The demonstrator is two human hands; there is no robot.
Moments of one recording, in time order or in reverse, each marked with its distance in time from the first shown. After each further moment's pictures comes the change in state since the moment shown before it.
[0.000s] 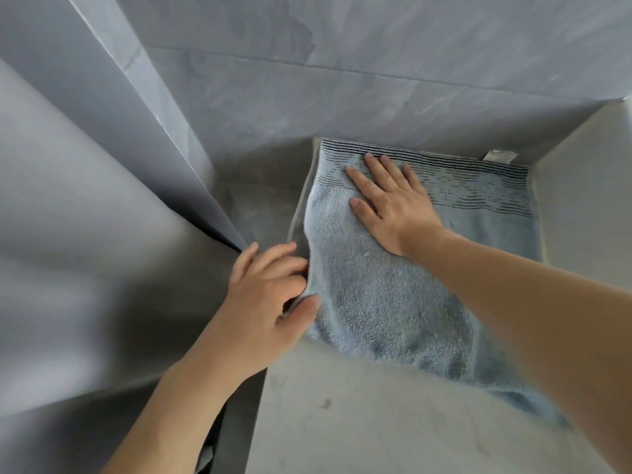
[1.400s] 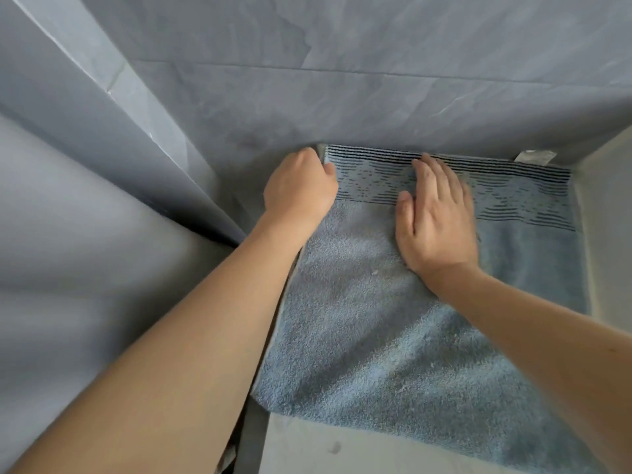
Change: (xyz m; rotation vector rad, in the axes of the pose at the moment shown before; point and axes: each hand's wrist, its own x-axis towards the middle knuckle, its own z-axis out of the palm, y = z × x) left_hand 0.196 -0.023 0.008 0.157 0.145 -0.506; right_hand -0.015 -0.001 -0.005 0.232 0.347 0.311
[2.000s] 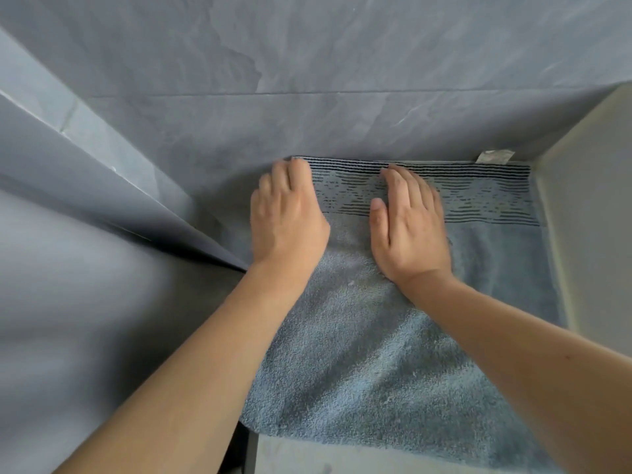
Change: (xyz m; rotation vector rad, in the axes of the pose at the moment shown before) left_hand -0.037 0.011 0.016 0.197 0.341 0.324; right_hand -0.003 0.000 -0.004 0.108 0.040 0.016
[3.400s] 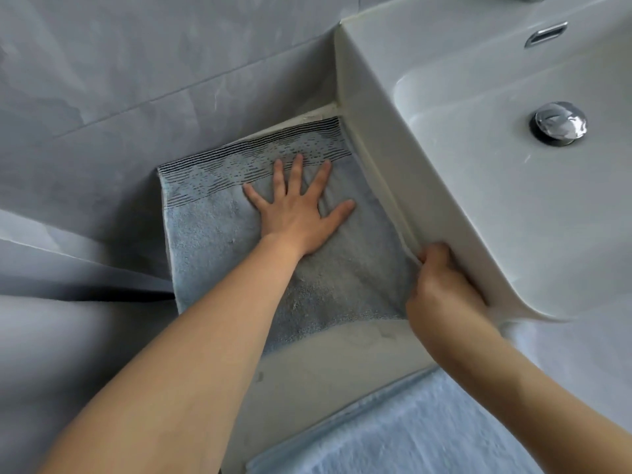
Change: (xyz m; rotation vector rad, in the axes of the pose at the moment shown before) left_hand -0.069 0.139 0.032 0.077 -0.572 0.433; right_hand -0.228 0.034 -0.144 -0.031 -0.305 0.842
